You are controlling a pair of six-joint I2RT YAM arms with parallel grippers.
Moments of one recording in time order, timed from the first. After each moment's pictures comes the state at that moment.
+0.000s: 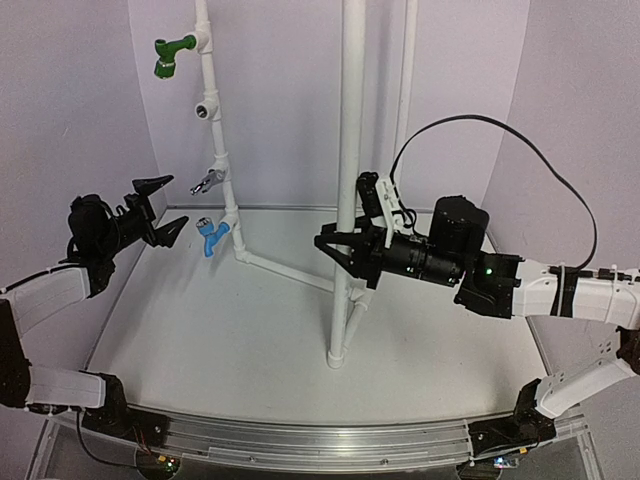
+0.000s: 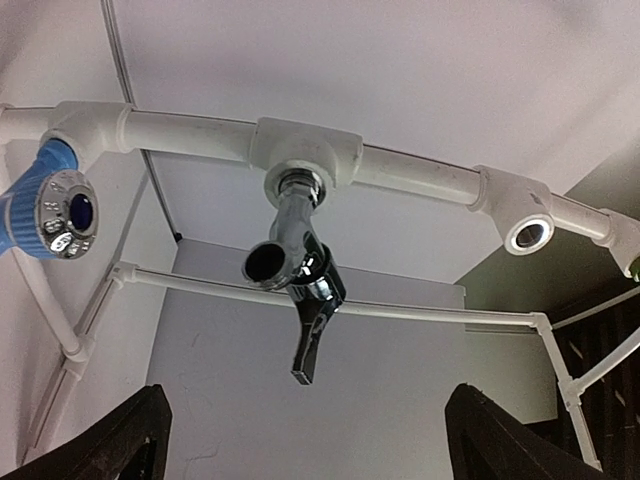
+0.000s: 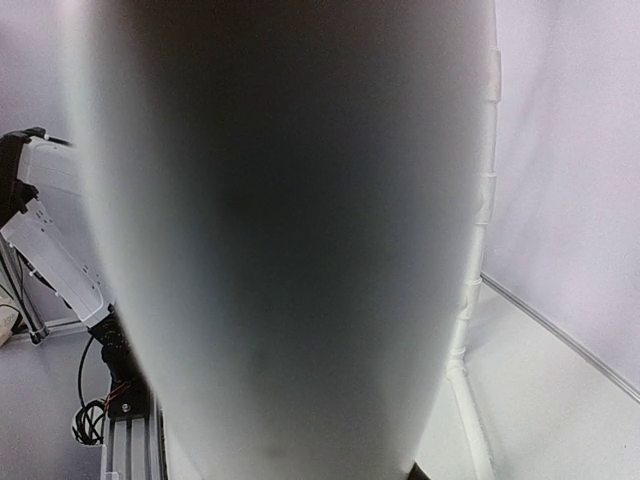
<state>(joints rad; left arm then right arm) -0.04 1.14 0.65 0.56 0.67 -1.81 1.00 1.33 0.98 0.36 -0.24 0.04</state>
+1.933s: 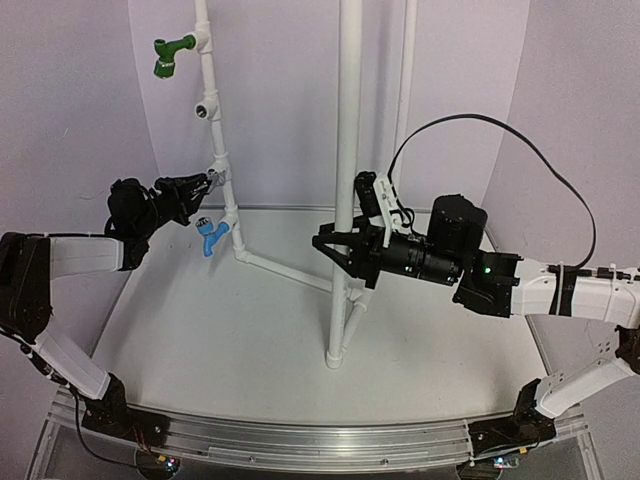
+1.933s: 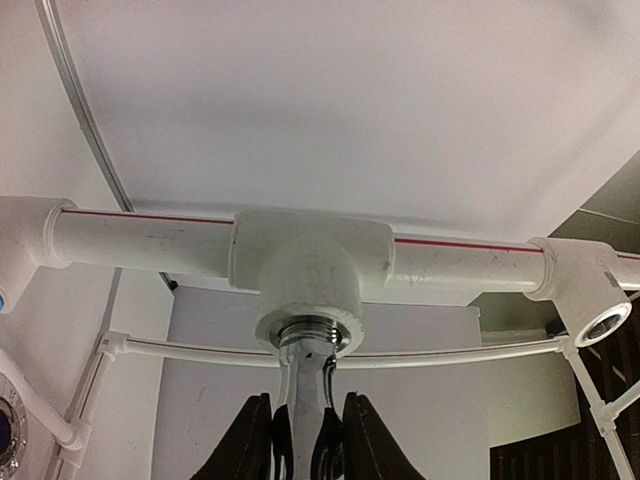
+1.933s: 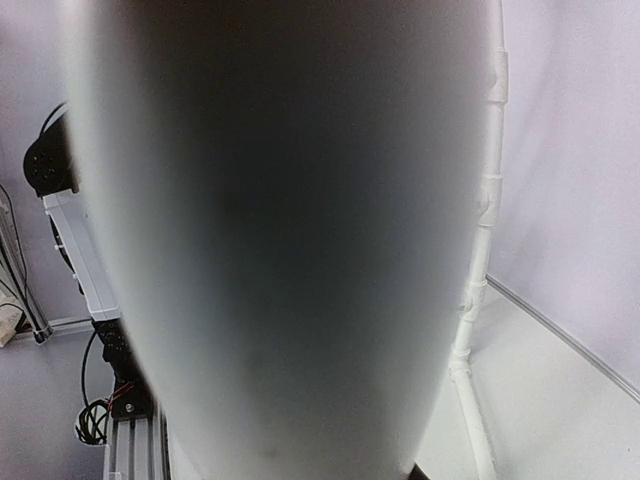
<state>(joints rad) -0.17 1.50 0.85 0.77 0.48 -1.75 1.01 1.34 0.99 0.35 -0.25 0.04</state>
